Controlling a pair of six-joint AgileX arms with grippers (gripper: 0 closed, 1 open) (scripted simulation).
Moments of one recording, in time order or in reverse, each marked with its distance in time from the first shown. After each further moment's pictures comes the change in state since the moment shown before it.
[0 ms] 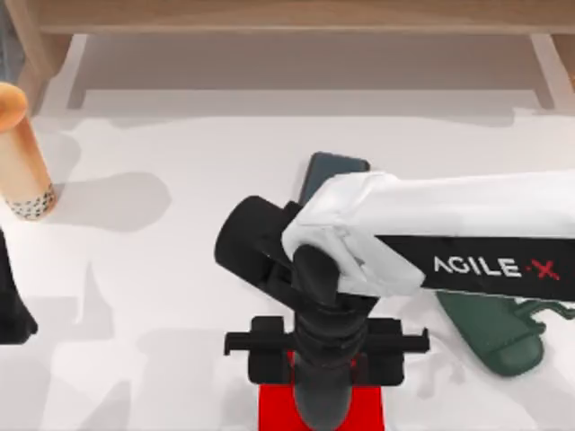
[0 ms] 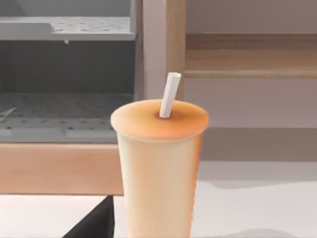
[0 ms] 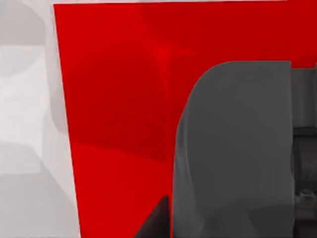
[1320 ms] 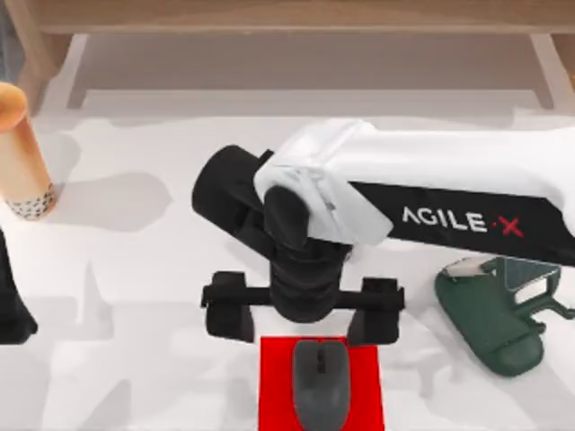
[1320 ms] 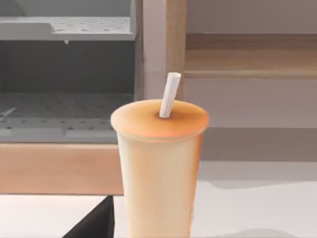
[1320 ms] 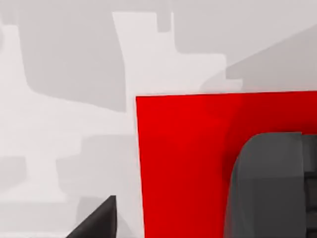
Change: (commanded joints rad) left arm 0.000 0.000 0.000 0.000 0.000 0.000; right arm -0.047 0.087 0.213 -0.105 0.003 -0.014
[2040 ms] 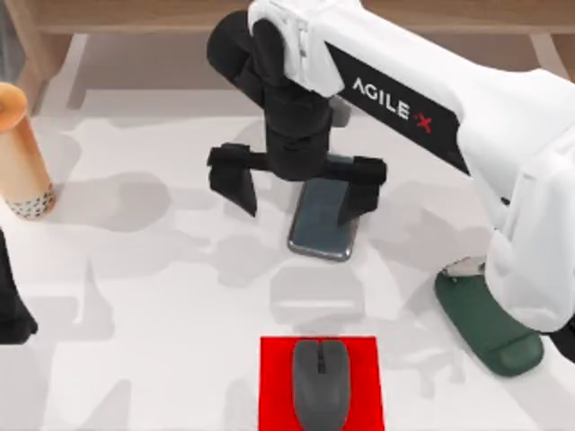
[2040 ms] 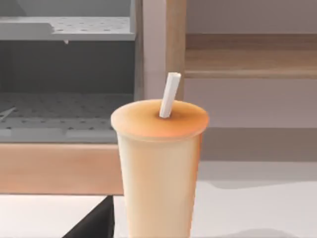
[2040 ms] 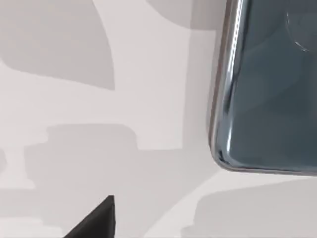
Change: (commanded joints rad) left arm 0.000 0.000 0.000 0.000 0.000 0.000; right arm -0.225 0.508 0.927 -0.454 0.002 -0.088
